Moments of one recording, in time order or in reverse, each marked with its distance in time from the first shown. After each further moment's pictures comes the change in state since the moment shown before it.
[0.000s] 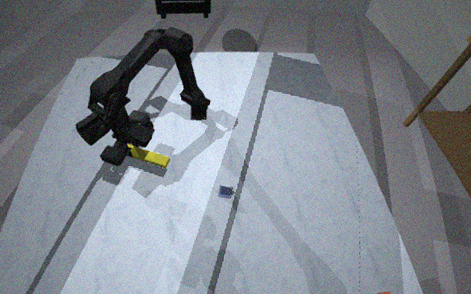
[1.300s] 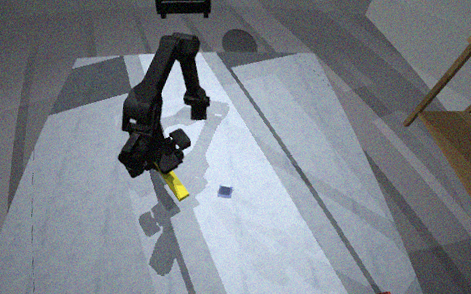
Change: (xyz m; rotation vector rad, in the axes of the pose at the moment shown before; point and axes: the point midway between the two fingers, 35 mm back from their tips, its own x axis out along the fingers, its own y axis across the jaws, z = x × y) arm -0.014 -0.026 0.121 0.606 -0.015 -0.001
